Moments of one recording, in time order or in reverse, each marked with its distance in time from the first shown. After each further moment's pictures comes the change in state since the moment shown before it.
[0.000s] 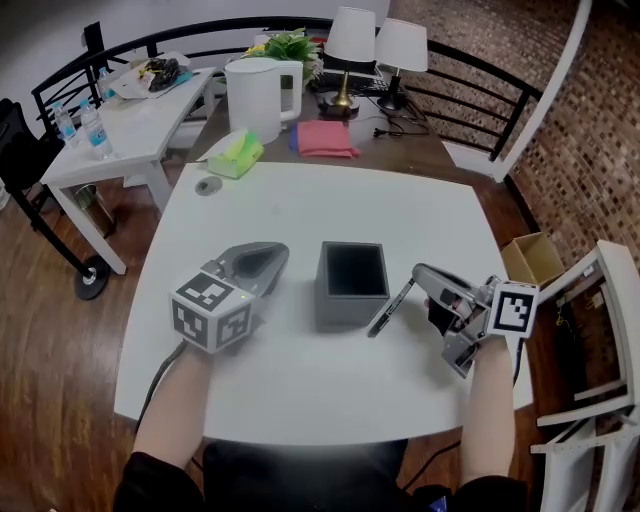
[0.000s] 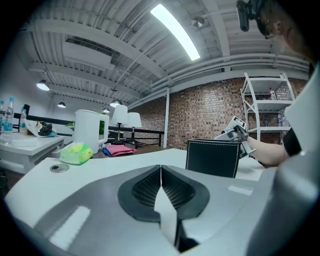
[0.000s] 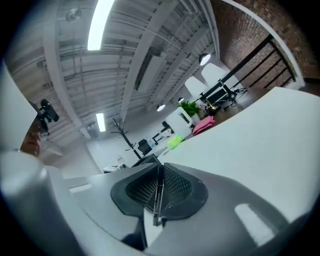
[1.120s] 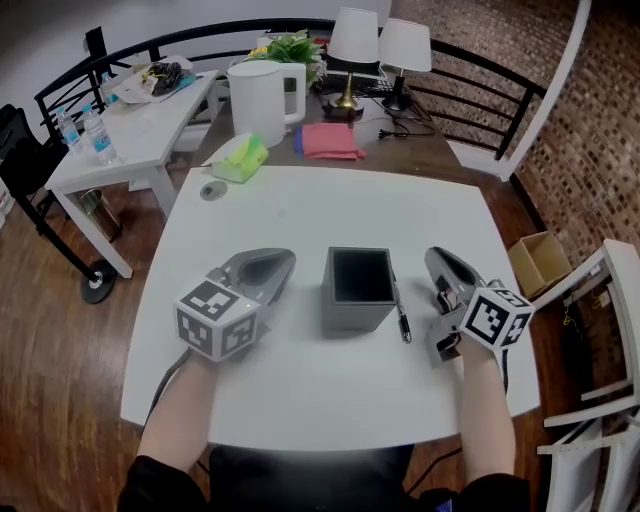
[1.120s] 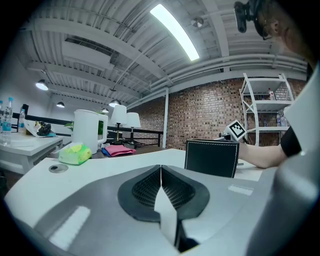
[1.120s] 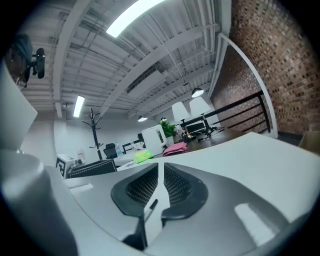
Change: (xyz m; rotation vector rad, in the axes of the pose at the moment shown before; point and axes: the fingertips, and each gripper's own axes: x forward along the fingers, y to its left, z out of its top) left arm -0.001 -0.002 0.000 0.004 -0.001 -0.010; right arm 0.001 -0.052 0.026 -0.253 -0.217 -0.382
